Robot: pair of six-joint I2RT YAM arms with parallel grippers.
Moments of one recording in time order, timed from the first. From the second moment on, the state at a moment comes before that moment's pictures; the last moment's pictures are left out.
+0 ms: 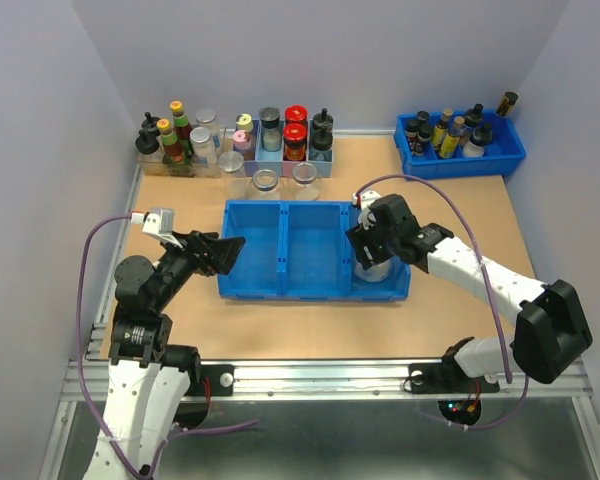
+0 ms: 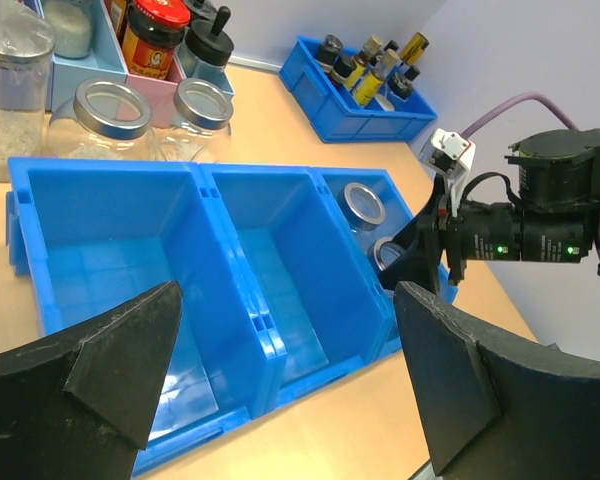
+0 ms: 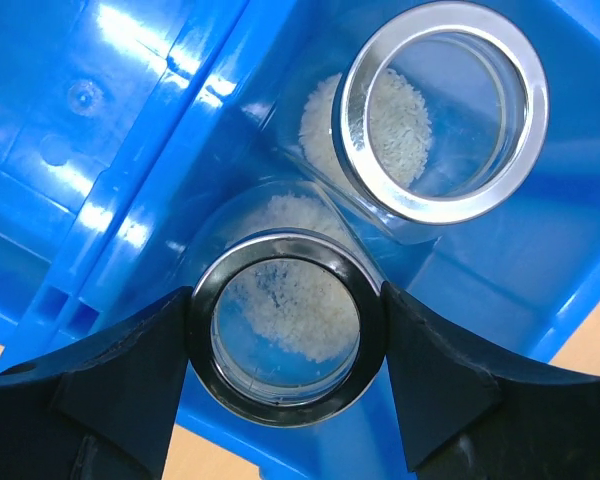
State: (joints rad) left arm -0.10 0.42 0.58 -0.19 0.45 -0.55; right arm 0.60 1.35 0.94 -0.46 0.10 -0.01
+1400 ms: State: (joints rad) left arm -0.10 0.45 0.58 -0.18 0.42 -0.57; right arm 0.60 1.36 1.38 -0.50 0.15 0.18
